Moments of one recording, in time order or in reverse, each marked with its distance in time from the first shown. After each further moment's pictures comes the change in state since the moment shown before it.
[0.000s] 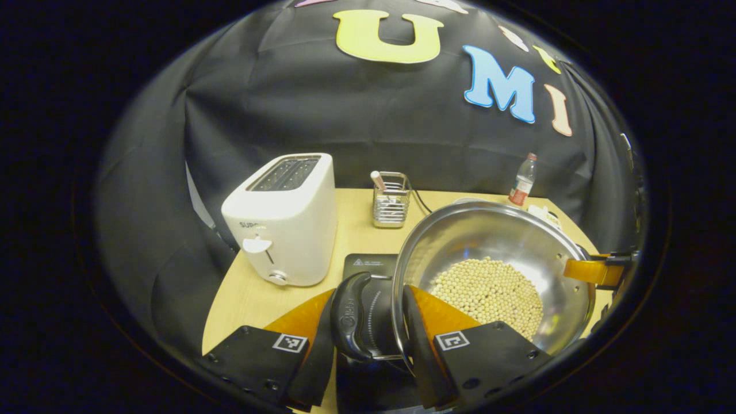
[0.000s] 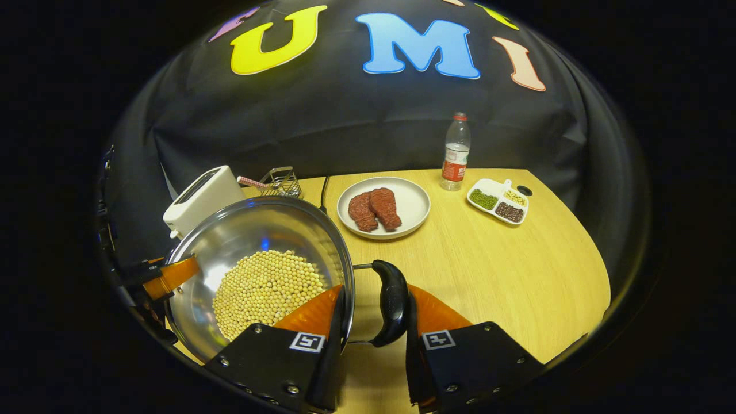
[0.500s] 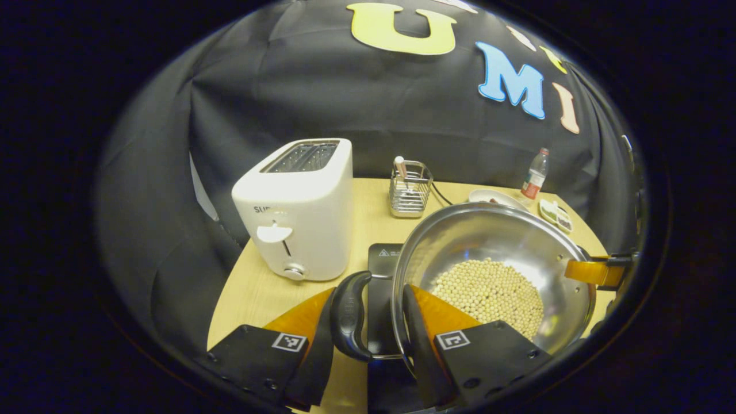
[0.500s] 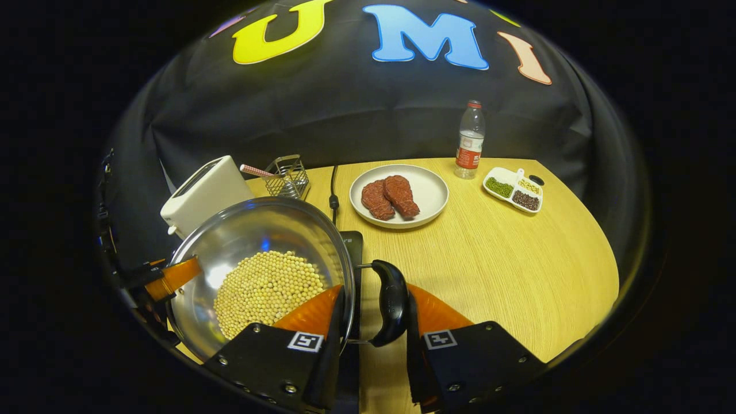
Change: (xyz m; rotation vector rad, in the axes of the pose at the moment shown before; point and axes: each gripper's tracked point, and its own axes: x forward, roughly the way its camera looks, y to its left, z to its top) left arm 0.016 0.025 -0.015 -0.005 0.025 0.013; right arm 0.017 0.022 -0.014 0.018 0.029 0.004
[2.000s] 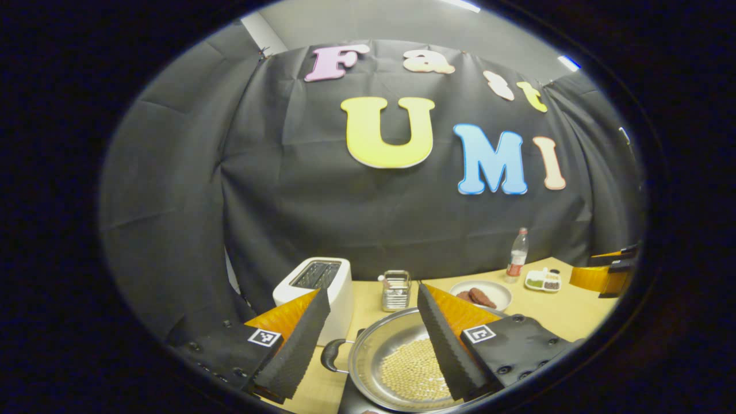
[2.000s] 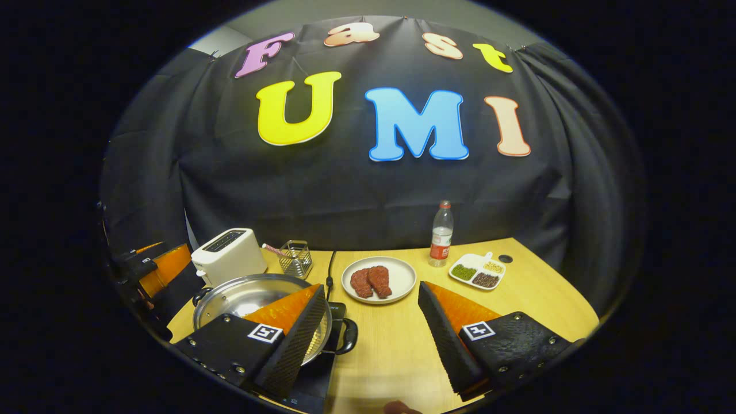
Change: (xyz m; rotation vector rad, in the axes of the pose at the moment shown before) left arm -0.163 -0.066 0.126 0.027 -0.563 0.091; right arm -0.140 -0.053 0.093 -0.077 -0.484 0.009
